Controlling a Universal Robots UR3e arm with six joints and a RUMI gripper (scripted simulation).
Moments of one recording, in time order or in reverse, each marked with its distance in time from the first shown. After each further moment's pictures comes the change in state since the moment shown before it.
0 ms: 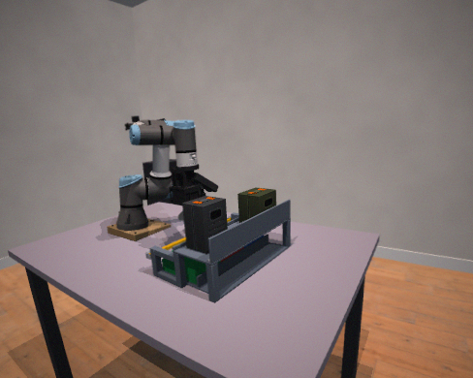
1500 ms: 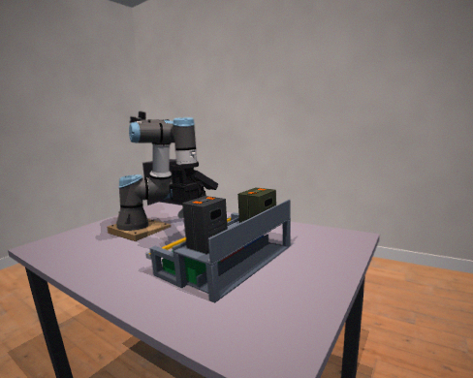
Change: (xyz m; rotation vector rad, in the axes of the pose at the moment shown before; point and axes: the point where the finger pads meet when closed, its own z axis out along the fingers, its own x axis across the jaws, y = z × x) arm 0.001 0.000 -0.008 -0.001 0.004 0.000
